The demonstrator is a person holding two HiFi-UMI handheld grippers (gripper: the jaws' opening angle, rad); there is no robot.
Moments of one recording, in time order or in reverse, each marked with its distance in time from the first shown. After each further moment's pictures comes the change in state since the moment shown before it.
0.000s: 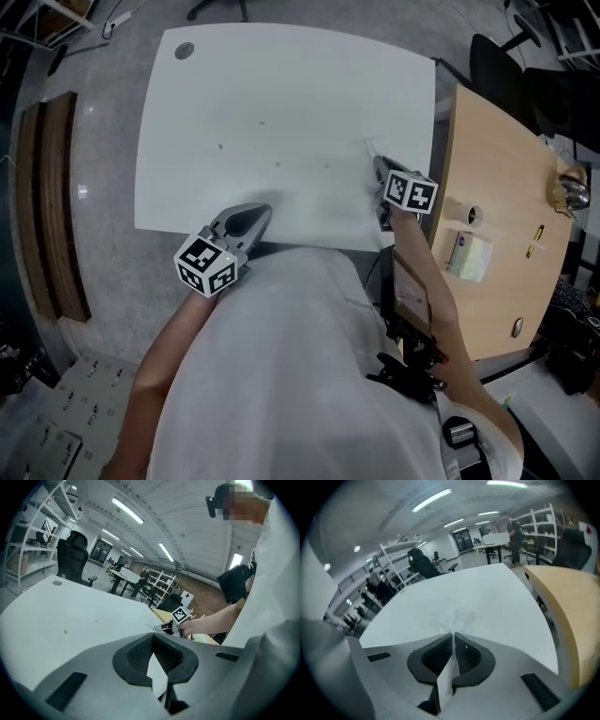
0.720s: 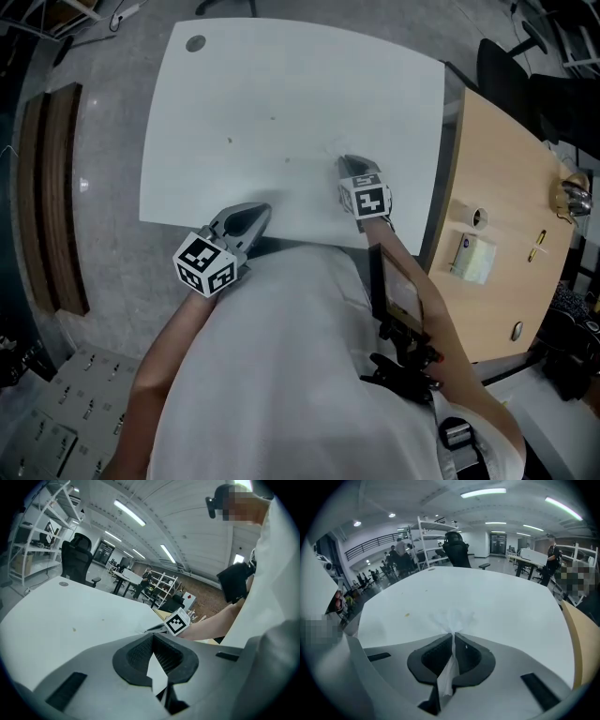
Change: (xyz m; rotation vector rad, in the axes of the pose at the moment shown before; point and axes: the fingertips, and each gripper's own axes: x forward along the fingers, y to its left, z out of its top) left arm -0.019 0.007 -0.005 -0.010 -0.016 0.023; right arm 0.039 0.111 -0.029 -0.432 0.070 0.042
